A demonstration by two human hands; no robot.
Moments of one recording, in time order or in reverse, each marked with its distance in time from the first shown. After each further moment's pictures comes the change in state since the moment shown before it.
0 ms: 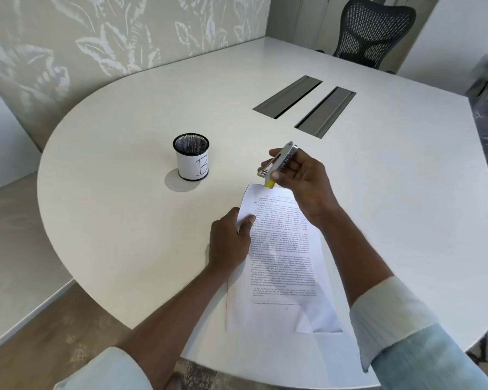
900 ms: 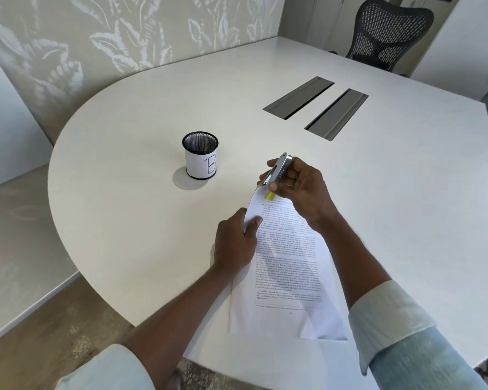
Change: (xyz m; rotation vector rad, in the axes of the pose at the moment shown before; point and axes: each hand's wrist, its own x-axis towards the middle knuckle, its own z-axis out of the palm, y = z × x) left_hand 0.000 -0.001 -0.001 -0.013 0.027 0.037; right_hand 0.007 0.020 0.005 -0.111 -0.089 0.015
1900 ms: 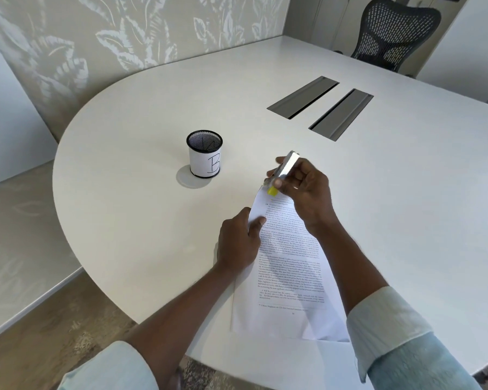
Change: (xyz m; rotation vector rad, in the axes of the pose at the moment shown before) left_hand -0.001 0.001 -0.002 0.032 -0.028 -0.030; right_hand -0.006 0.006 0.011 0.068 0.143 -0.045
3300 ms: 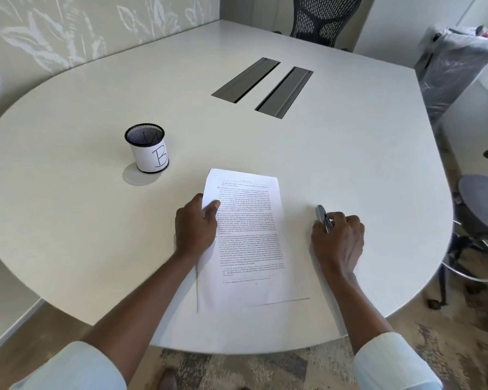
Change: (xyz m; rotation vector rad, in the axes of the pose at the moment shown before) left_hand 0.002 0.008 0.000 0.099 -0.059 -0.034; right_hand -0.149 0.063 -0.111 -1.048 0.776 0.375
